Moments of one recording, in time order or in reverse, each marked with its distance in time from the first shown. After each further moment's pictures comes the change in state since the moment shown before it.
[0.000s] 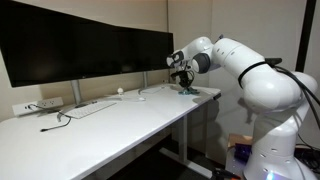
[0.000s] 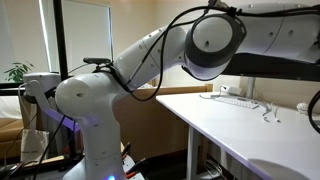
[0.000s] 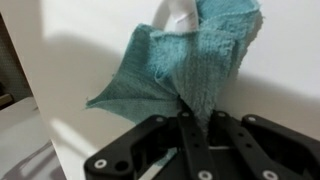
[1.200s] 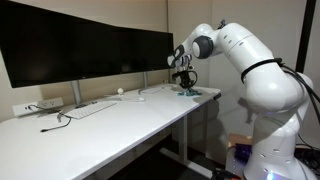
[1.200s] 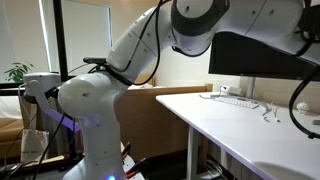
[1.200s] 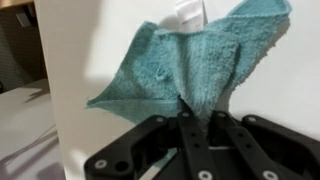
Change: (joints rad) arm 0.091 -0.244 -0.011 -0.434 -0.026 0.168 -0.132
